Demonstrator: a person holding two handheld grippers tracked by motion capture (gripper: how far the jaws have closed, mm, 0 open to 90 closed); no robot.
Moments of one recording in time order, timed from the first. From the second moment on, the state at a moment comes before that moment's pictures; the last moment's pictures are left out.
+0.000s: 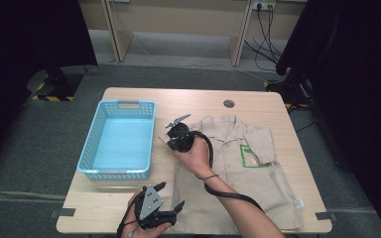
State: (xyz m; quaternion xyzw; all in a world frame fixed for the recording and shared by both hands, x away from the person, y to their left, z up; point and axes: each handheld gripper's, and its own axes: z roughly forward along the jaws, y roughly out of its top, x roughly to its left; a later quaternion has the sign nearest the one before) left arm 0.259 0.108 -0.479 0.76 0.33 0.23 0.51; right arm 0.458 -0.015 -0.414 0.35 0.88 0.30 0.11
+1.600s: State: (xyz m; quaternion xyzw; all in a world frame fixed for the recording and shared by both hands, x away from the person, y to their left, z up) left arm 0.258 0.106 -0.480 0.76 0.33 0.21 0.52; right arm 0.474 -0.123 -0.417 0.45 0.83 0.30 0.13
